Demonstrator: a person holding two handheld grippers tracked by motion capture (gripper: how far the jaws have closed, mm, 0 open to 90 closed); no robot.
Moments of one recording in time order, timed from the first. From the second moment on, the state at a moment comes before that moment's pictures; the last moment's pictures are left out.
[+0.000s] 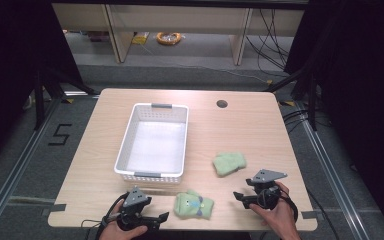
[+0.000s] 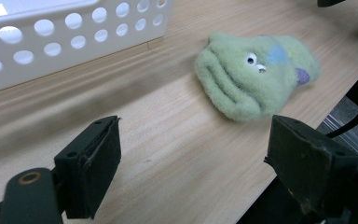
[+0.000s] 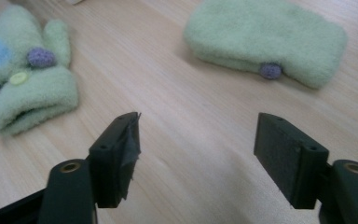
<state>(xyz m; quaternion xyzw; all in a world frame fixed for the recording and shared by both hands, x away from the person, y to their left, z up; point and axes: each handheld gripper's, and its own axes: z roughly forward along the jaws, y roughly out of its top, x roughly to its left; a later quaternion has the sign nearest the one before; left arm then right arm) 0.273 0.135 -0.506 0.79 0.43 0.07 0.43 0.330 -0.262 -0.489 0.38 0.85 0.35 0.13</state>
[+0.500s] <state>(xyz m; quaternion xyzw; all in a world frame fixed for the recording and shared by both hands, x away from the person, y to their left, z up) 0.274 0.134 -0.507 0.79 0.43 0.07 0.43 0.343 -0.259 -0.480 0.36 0.85 0.36 0.14</state>
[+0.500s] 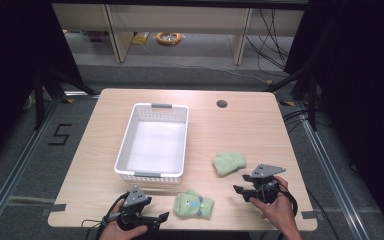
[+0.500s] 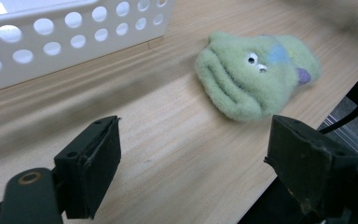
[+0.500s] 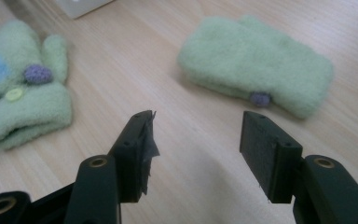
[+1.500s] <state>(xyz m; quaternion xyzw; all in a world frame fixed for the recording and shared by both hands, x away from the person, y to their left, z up) 0.274 0.135 -0.506 0.79 0.43 0.07 0.43 0.413 -0.225 -0.468 0.37 0.86 0.31 0.13</state>
